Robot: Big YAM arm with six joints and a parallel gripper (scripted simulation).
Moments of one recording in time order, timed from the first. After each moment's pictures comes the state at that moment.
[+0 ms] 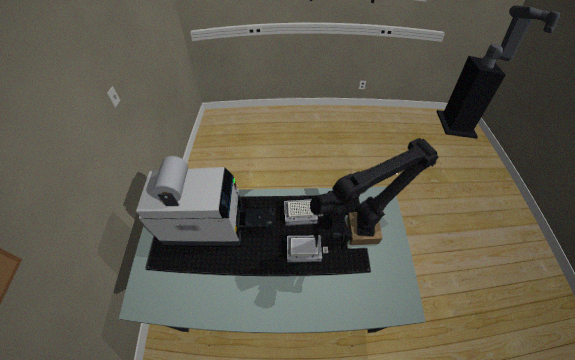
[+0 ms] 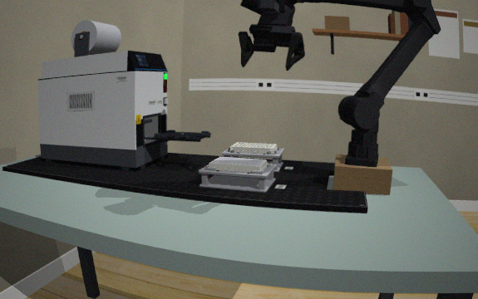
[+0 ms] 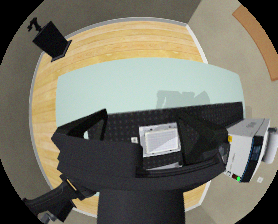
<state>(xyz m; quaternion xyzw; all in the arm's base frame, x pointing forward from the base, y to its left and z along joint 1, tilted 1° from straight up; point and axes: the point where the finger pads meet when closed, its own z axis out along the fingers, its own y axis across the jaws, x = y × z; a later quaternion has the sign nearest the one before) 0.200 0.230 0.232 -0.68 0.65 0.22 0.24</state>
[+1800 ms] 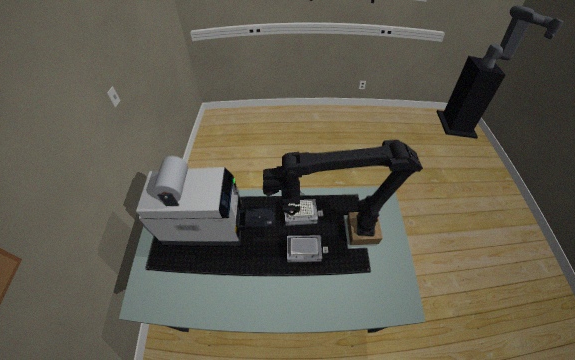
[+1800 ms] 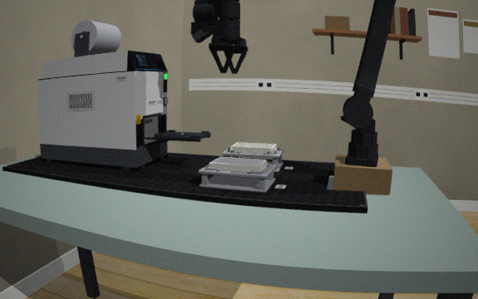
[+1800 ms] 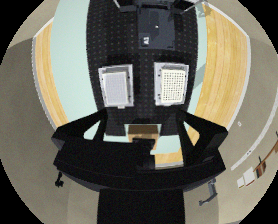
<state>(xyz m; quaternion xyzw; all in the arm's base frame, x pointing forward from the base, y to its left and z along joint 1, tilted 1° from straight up) 0.364 0.054 0.222 -0.06 1.00 0.00 -0.01</state>
